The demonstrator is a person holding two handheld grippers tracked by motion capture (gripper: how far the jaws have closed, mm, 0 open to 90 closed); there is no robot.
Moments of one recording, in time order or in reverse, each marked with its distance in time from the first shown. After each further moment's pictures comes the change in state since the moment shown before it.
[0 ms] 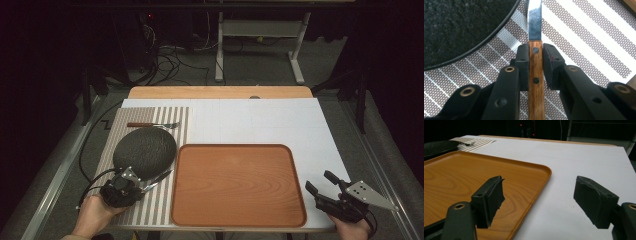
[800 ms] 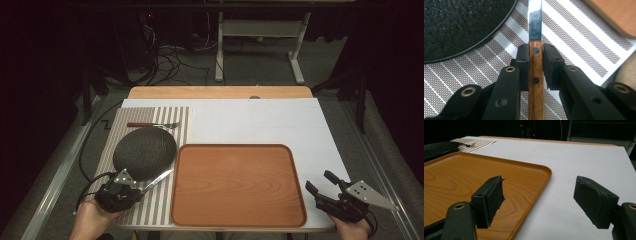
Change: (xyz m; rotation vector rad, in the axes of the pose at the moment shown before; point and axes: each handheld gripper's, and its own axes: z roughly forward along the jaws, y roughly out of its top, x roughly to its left) left arm -0.007 -0.006 -0.004 -0.016 -0.004 -0.008; right arm 0.000 0.000 0.000 -0.004 0.007 0.007
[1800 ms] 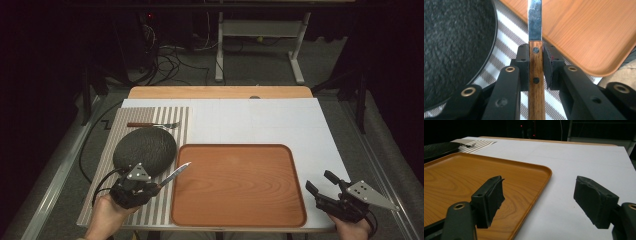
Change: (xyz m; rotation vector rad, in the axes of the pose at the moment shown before) left arm -0.025 0.008 -0.025 -0.128 -0.015 0.022; right arm 0.000 0.000 0.000 -0.001 0.002 0.000
